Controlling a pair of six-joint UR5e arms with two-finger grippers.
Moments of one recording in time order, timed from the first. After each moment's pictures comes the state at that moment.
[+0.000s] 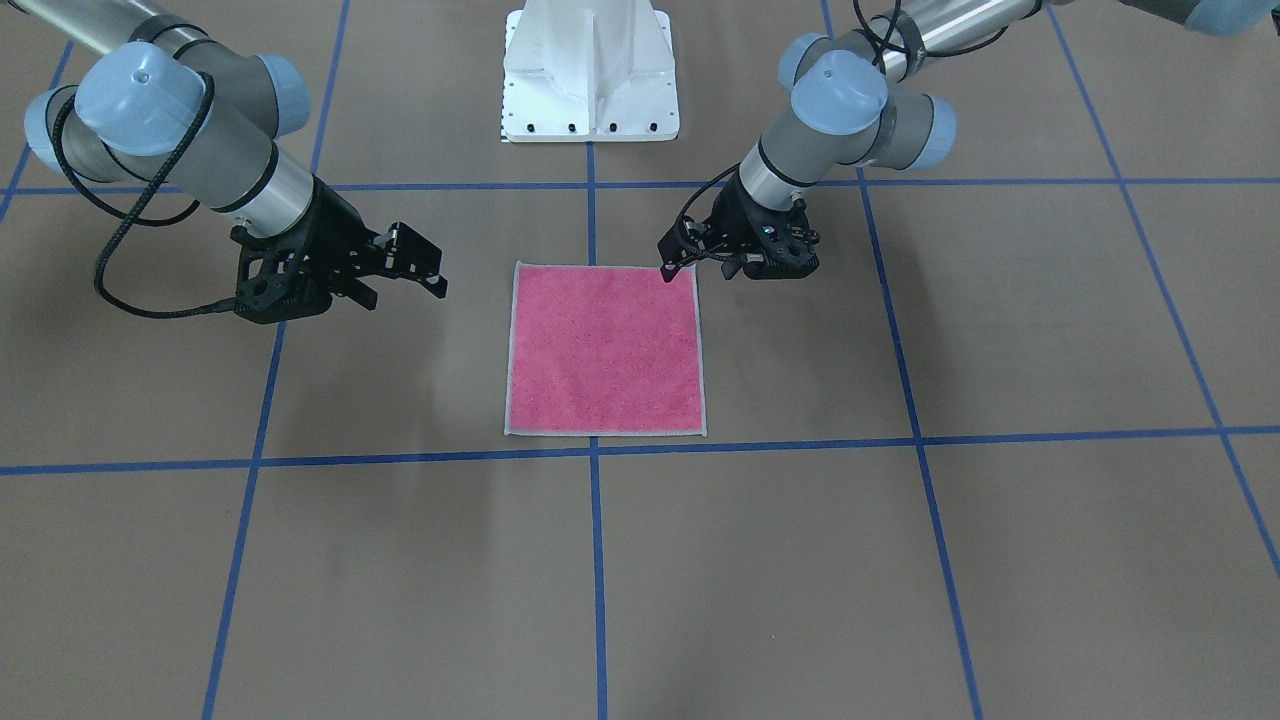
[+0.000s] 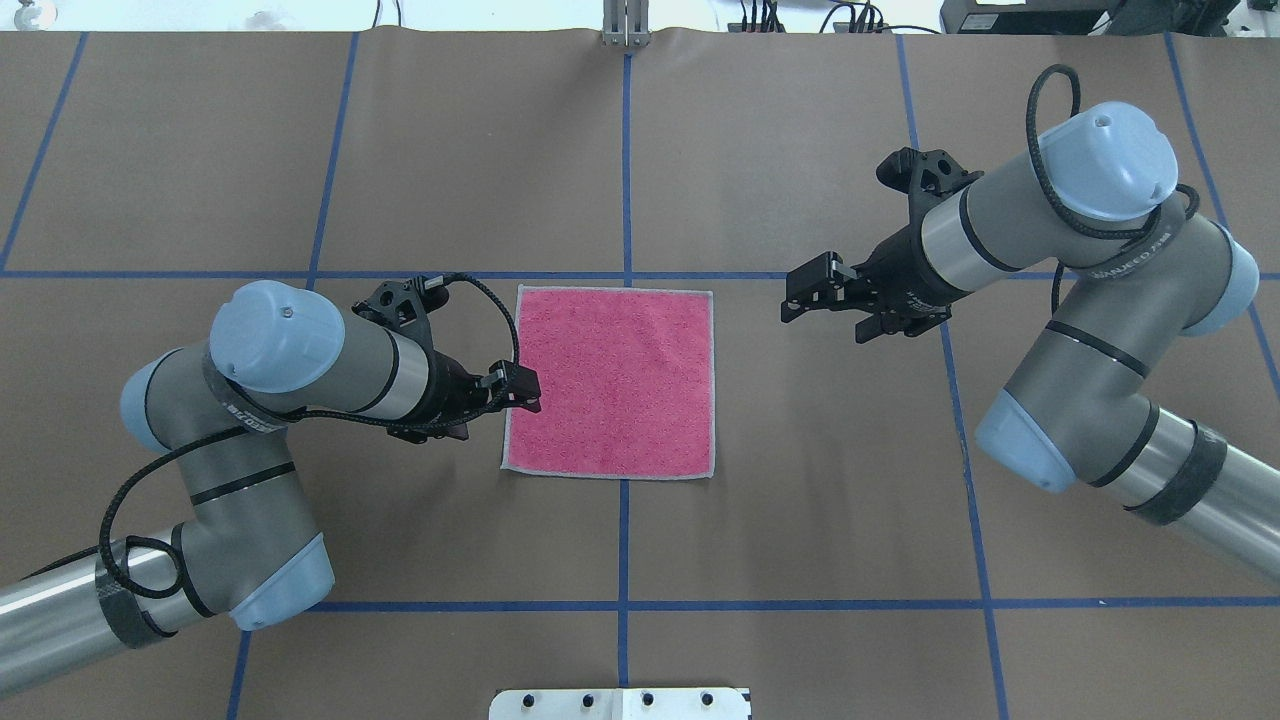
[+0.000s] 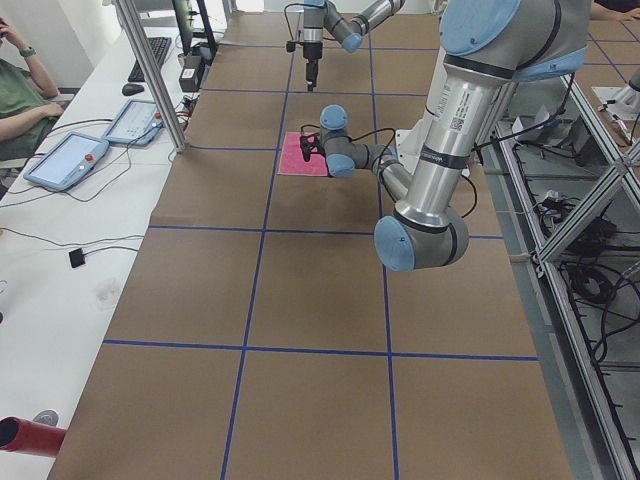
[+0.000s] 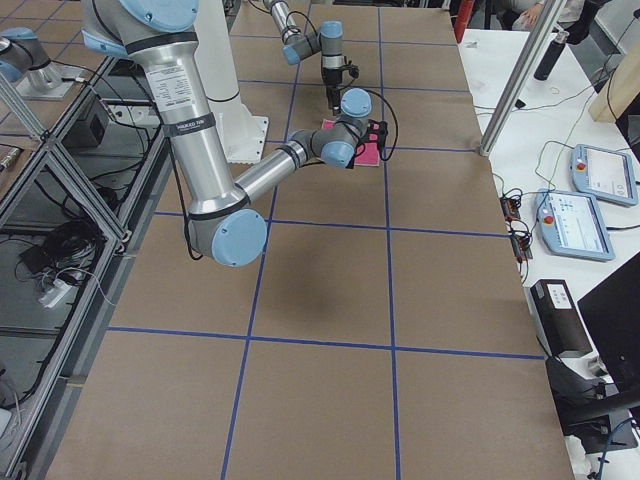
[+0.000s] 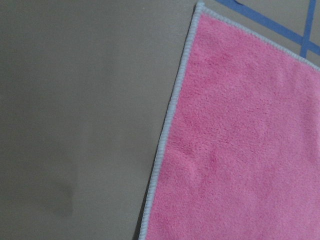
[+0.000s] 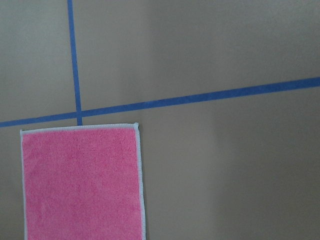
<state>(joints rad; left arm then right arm) -0.49 -1.99 -1.69 -2.16 -1.94 -1.59 0.75 -1.22 1.76 -1.05 2.23 1.31</state>
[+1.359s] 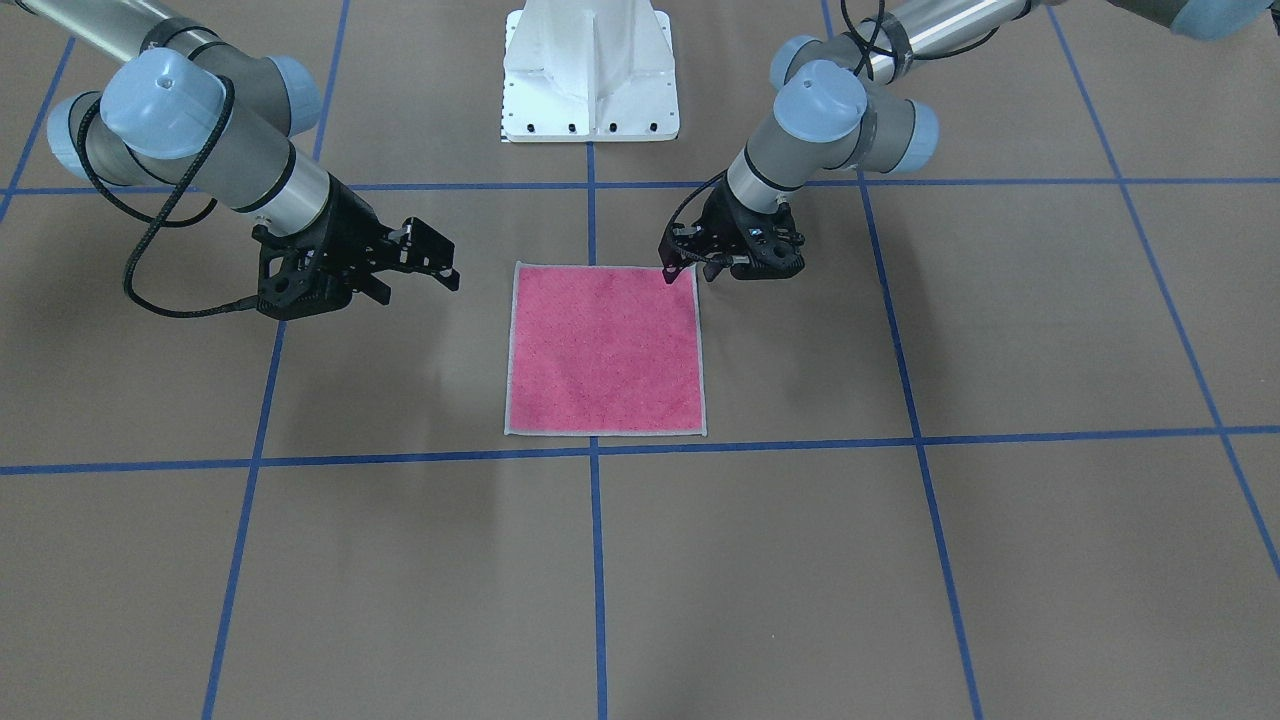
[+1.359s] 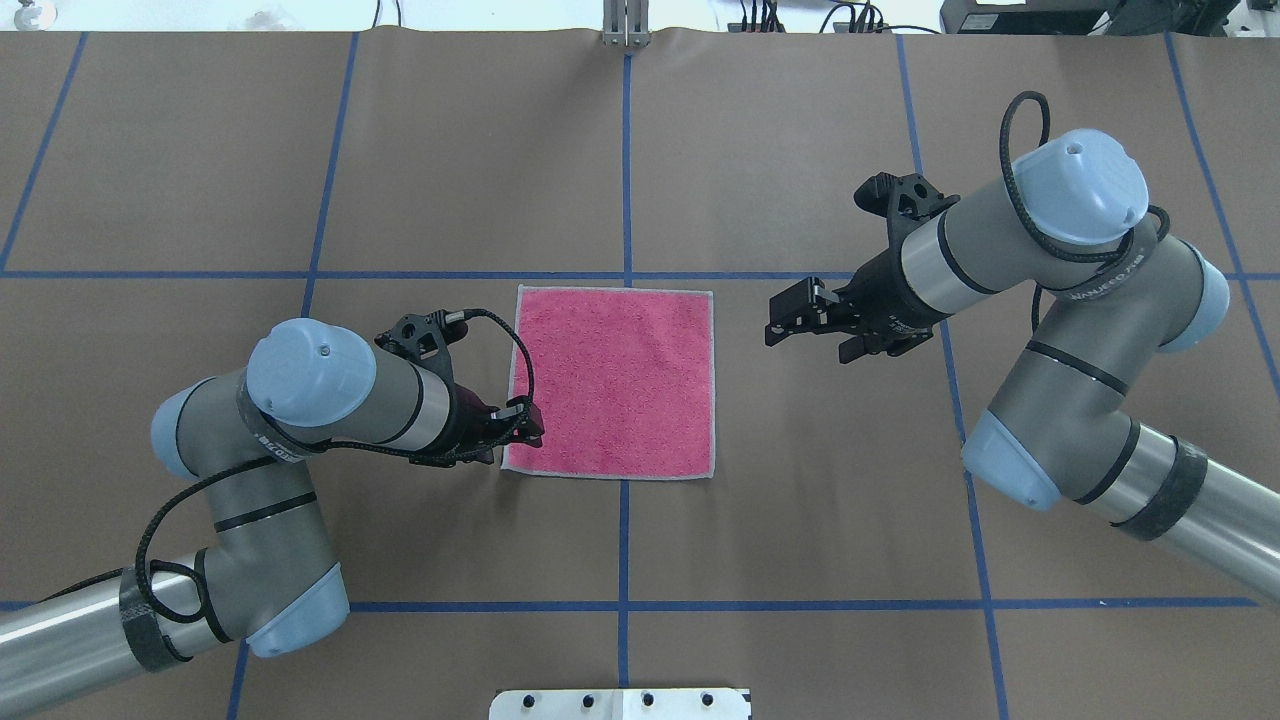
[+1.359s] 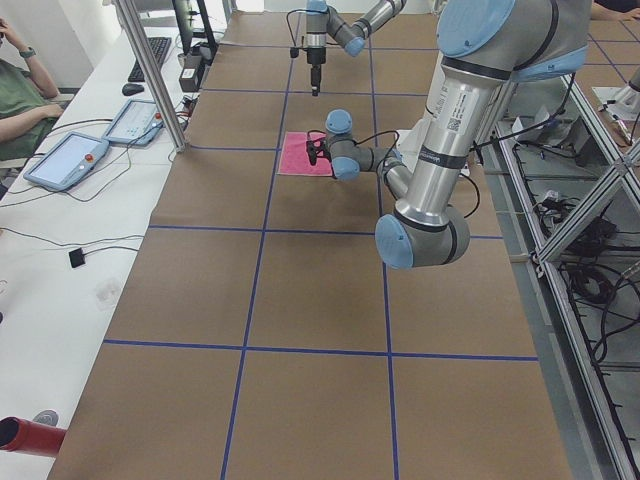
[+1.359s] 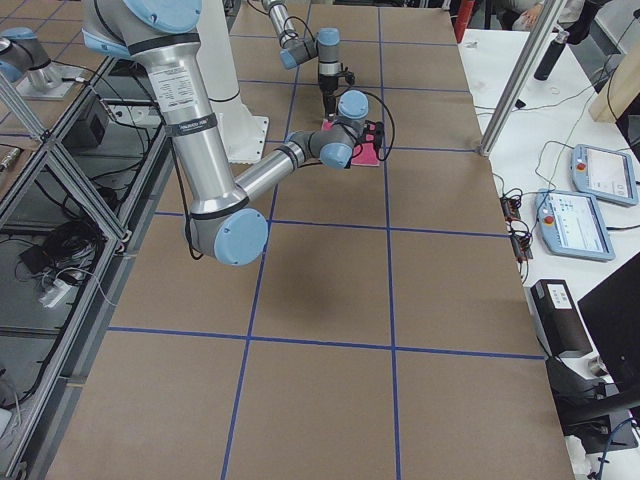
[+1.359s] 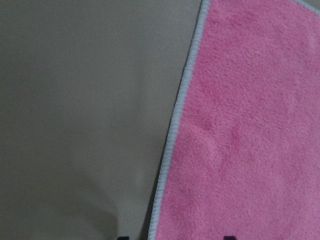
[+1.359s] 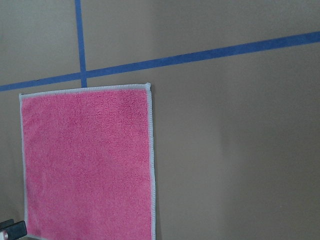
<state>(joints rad) -0.46 -2.00 -1.66 -2.16 -1.93 -1.59 0.73 -1.22 1.75 -1.04 2.23 1.31</state>
